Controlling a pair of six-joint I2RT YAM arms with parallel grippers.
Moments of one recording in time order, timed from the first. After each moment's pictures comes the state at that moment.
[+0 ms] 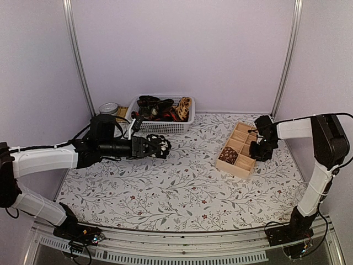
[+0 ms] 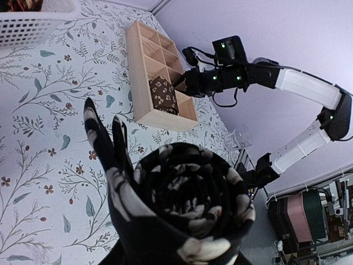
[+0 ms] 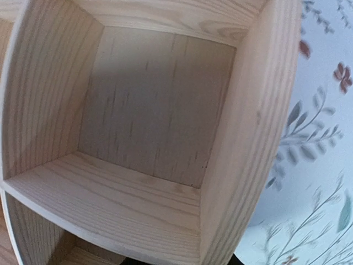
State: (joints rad) left arm -0.65 1.30 0.76 0.15 0.54 -0.65; right arm 0.17 1.84 1.12 -0.49 0.04 0.46
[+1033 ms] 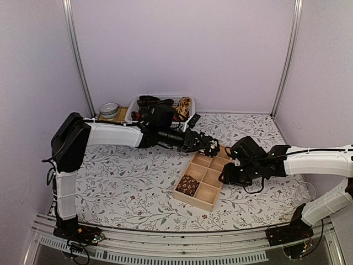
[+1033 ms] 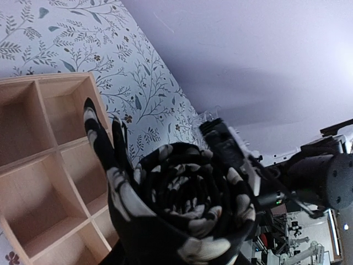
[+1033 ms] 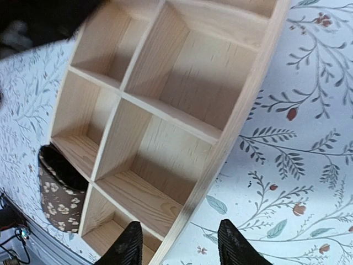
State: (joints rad) left arm -0.79 2.02 1.41 0.19 0.74 -0.70; right arm 0.88 1.38 0.79 -0.42 0.05 0.91
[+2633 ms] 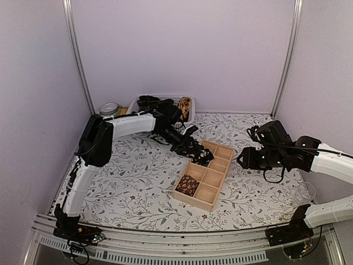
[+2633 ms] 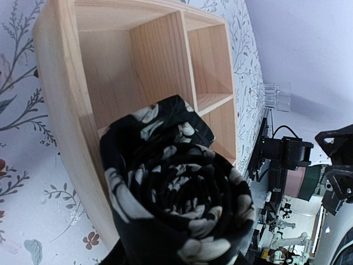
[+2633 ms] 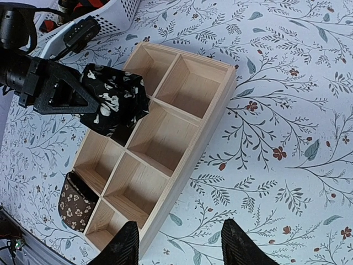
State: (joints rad) left arm -0.68 2.45 2.06 -0.69 0.85 -0.37; right arm 0.77 1.06 0.84 -0.61 0.21 0.71
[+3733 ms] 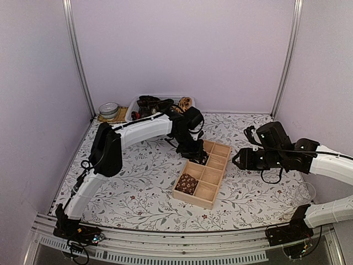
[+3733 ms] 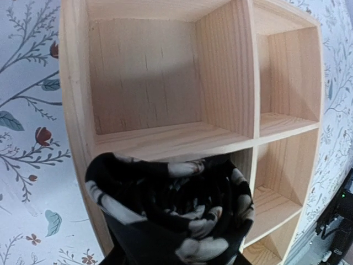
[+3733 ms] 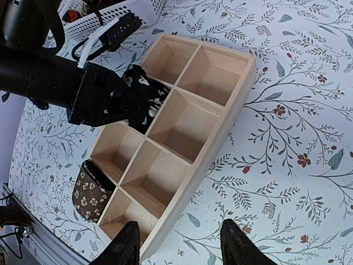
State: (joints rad) left arm -0.84 2.54 2.34 -0.99 0.24 -0.51; right arm 0.77 1.06 0.81 -0.52 0.12 0.67
